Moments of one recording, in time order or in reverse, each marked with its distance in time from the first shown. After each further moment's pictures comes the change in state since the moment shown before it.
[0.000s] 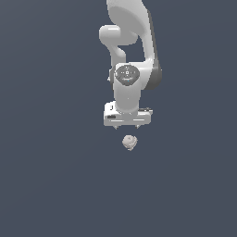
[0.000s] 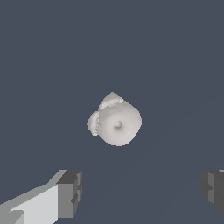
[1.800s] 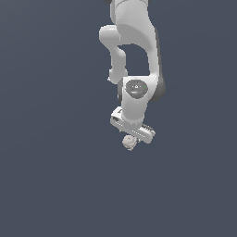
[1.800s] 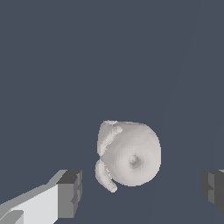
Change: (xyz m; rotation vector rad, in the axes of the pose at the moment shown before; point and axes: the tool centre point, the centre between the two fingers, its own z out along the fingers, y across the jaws) arm 0.026 -0.015 0.041 -0.026 0.067 0.576
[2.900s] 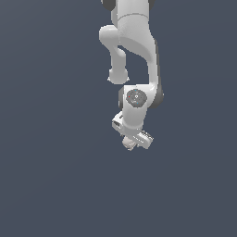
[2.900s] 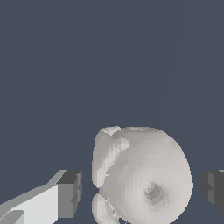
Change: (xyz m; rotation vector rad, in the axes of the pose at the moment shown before) arm 0.001 -0.003 0.038 -0.001 0.013 0.085
